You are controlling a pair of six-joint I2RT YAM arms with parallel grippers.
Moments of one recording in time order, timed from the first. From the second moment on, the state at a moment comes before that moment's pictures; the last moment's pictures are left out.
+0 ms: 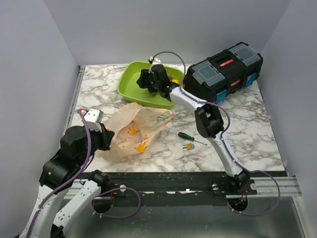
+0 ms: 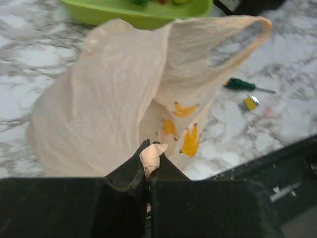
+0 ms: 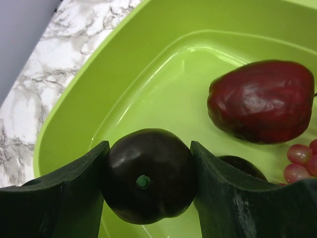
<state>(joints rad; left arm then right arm) -0.48 0.47 1.00 -0.92 -0.10 -0.27 0.65 2.53 2.20 0.02 0.00 0.37</state>
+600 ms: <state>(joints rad) -0.48 0.53 0.83 -0.97 0.34 -0.31 0.65 2.55 2.21 -0.08 0.00 0.37</state>
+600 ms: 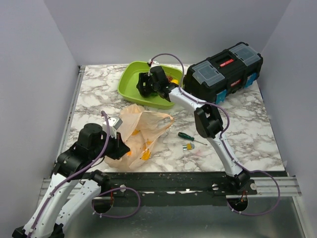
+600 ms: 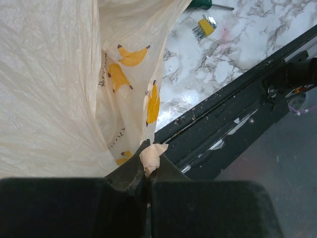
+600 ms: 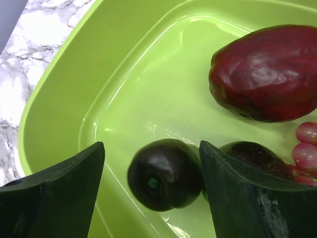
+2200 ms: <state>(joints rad) -0.50 0.44 0.81 -0.91 0.32 -0.35 1.07 1.40 0.94 0.30 -0.07 0.40</state>
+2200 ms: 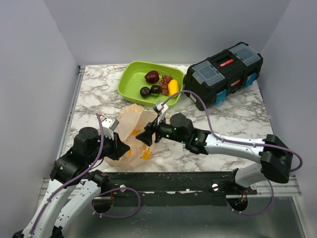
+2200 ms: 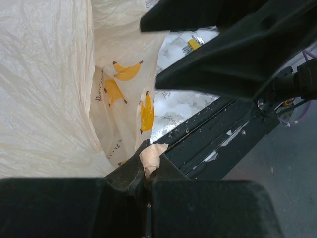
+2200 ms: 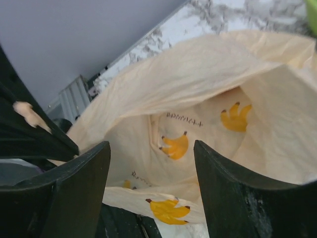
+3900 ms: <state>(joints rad) -0.49 0.43 0.81 -0.90 0.30 -0.36 1.03 2.11 1.08 0.88 0.46 0.25</state>
